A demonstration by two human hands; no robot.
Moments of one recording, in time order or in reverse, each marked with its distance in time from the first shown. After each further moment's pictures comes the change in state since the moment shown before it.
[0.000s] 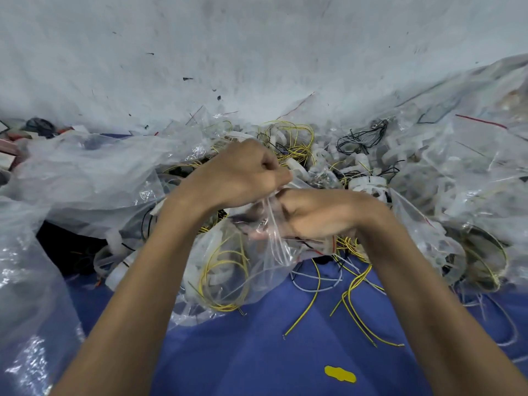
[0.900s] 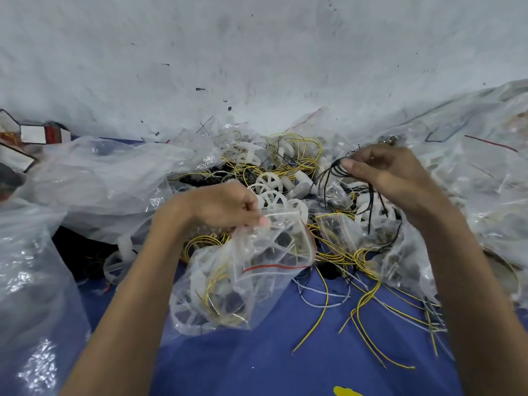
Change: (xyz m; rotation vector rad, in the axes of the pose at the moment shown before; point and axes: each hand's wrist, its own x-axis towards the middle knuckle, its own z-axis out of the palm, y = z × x) left_hand 0.004 -0.061 -0.006 -0.005 -0.400 -0.077; right_hand -0.024 0.081 -0.046 0.319 0.973 0.138
